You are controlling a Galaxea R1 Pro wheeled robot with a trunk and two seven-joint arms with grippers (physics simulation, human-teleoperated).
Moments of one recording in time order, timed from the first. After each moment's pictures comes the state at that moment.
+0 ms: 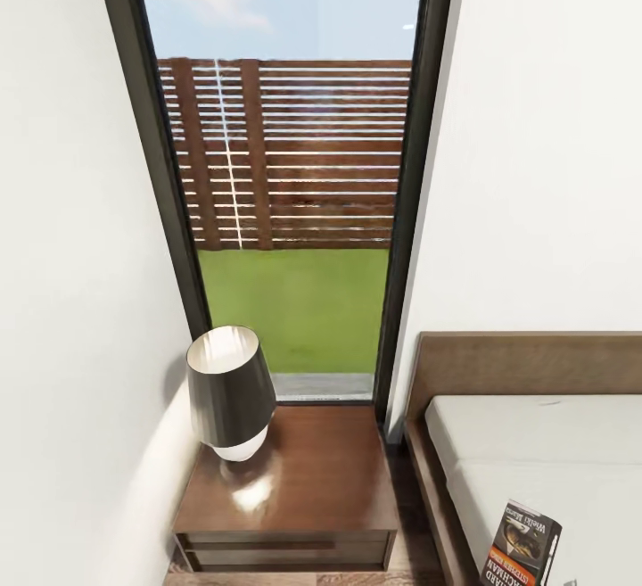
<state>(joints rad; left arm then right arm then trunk) -0.30 0.04 -0.08 -0.02 0.13 -0.22 -0.26 -0.46 -0.38 0.06 0.08 -0.71 0.13 0.65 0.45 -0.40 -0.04</state>
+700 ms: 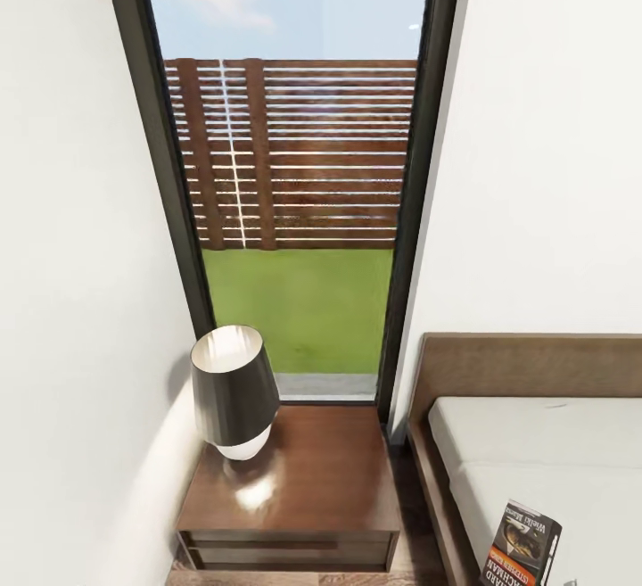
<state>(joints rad) -0.30 0.04 -0.08 -0.02 0.13 -0.22 -0.26 -0.46 -0.38 0.06 0.08 -0.71 0.13 0.65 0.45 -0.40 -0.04</state>
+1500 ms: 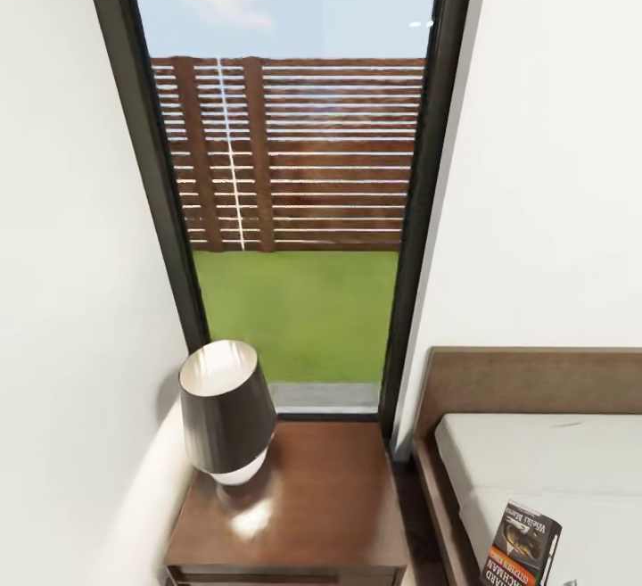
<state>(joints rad) -0.30 0.04 -0.07 -0.02 0.13 -0.22 -0.26 -0.46 -0.38 0.06 0.08 -0.71 0.13 0.65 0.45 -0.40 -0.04</state>
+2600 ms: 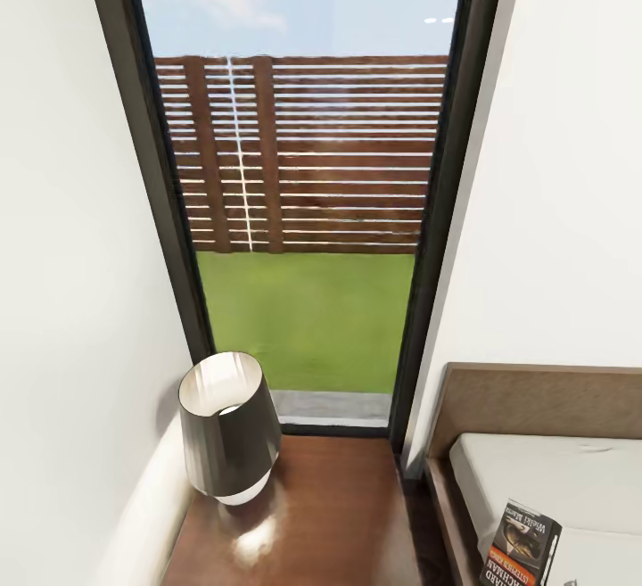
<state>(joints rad) -0.30 0.04 -0.08 -0.02 0.12 -0.22 -0.26 -0.46 -0.38 0.06 0.08 -0.71 0.13 0.65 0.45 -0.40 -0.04</state>
